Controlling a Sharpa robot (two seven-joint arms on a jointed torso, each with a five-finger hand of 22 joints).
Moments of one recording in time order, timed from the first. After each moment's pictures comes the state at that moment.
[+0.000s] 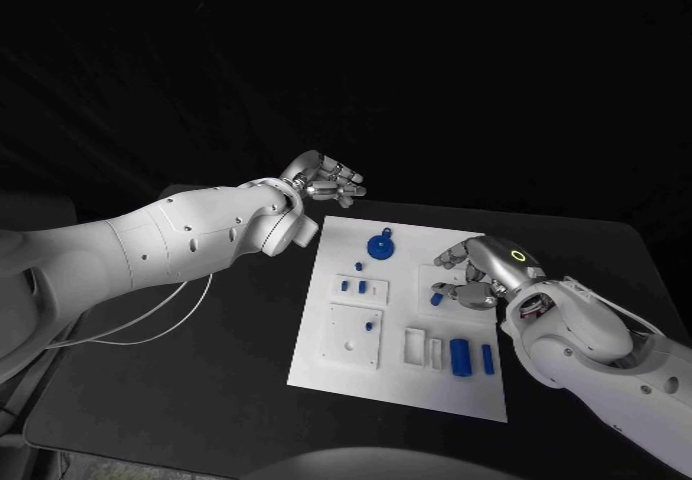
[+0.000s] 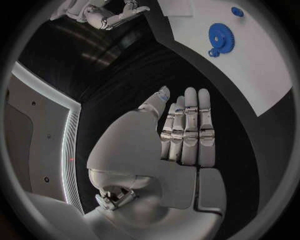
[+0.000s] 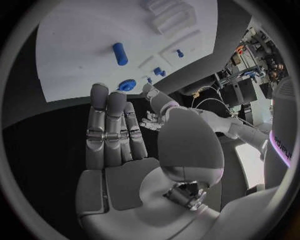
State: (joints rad) left arm 1.24 -0.71 -0.05 1.20 -0.52 -0.40 0.17; left_hand 1.41 -0.04 0.18 -0.06 0.14 1.07 0.13 0.06 0.07 1.24 0.08 0.07 0.06 1.22 0.03 0.39 0.24 0.09 1.14 0.01 0.07 0.98; right arm 0.83 -0.76 0.28 1.62 -1.87 -0.34 -0.29; right_hand 1.19 -0.24 0.45 -0.15 0.05 1.09 0.07 0.07 0.07 1.16 0.08 0.06 0.06 1.43 -0.02 0.69 0.82 0.12 1.47 -0.05 0.22 1.23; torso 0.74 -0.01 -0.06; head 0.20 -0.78
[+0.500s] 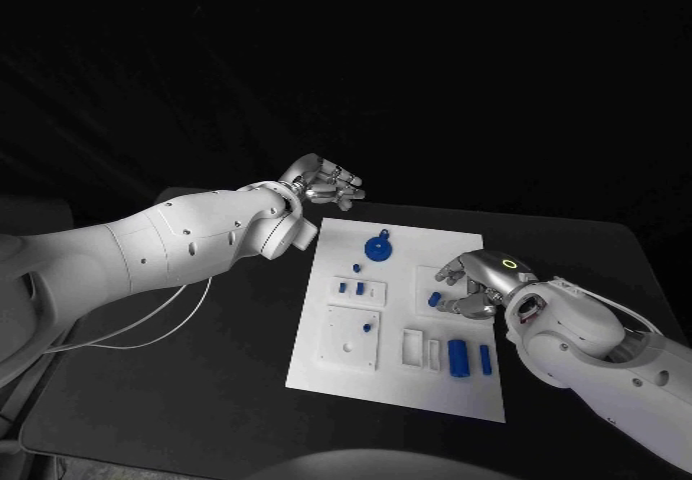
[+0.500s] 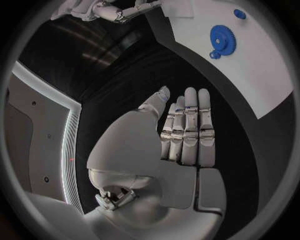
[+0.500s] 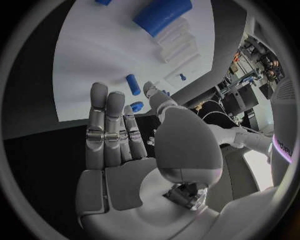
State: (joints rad) left arm 1.24 -0.70 -0.05 1.20 -0.52 -0.40 0.17; left_hand 1.41 -0.04 0.18 -0.06 0.14 1.07 0.13 0.06 0.07 1.24 0.08 0.07 0.06 1.22 0.03 0.39 0.24 0.09 1.14 0.01 0.07 0.97; right arm 0.83 -0.74 0.28 1.56 -1.86 -0.17 -0.29; right_hand 1.23 -0.22 0.36 -0.11 0.05 1.02 0.06 0.07 0.07 1.12 0.08 0.06 0.06 1.41 -0.01 0.72 0.81 0.14 1.47 -0.04 0.17 1.22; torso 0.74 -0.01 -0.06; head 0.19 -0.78
